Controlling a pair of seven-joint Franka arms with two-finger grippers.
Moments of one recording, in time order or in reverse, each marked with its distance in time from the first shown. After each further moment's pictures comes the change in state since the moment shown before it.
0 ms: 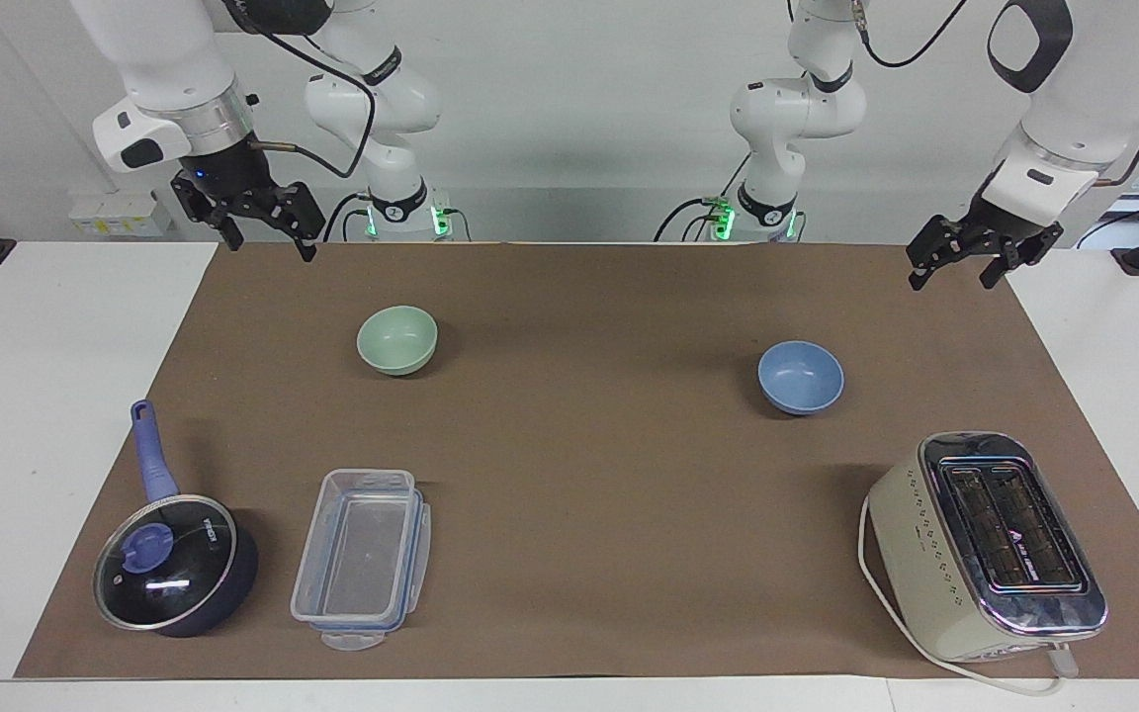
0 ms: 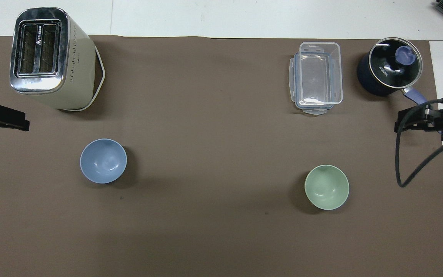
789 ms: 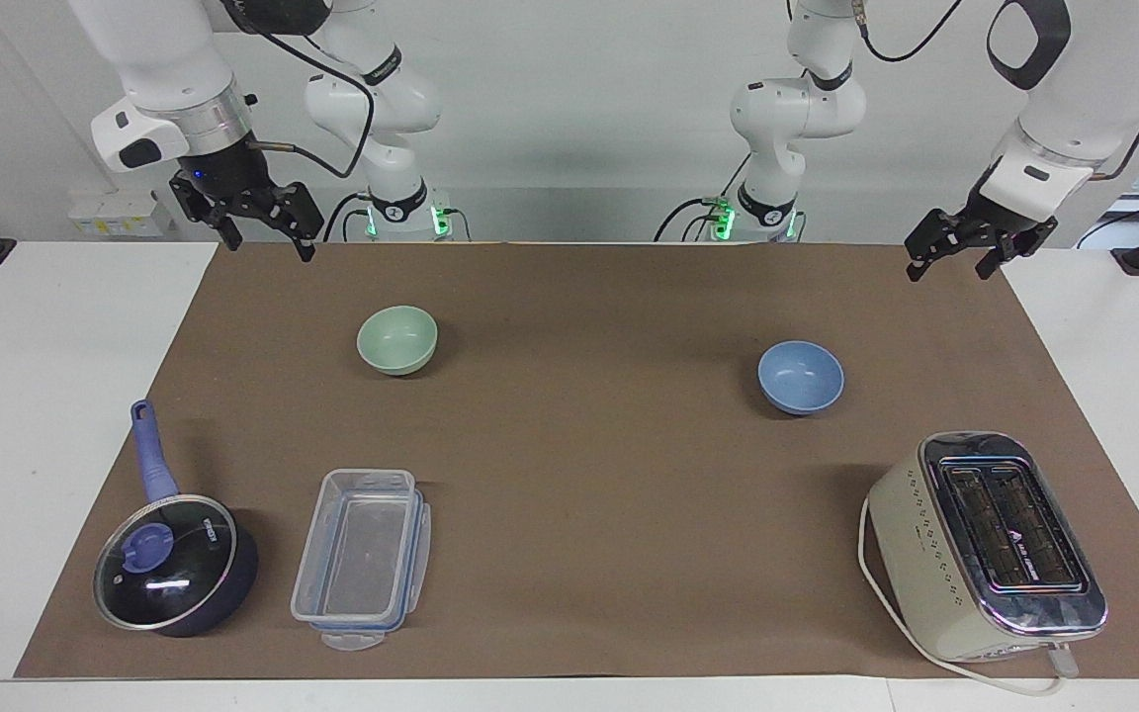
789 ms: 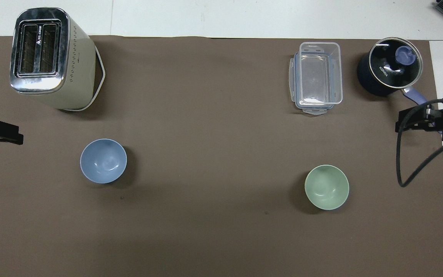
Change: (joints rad) left arm 0.038 -0.050 0.006 -0.102 0.000 0.006 0.000; right arm -0.001 0.000 -0.002 0.000 0.000 0.000 0.000
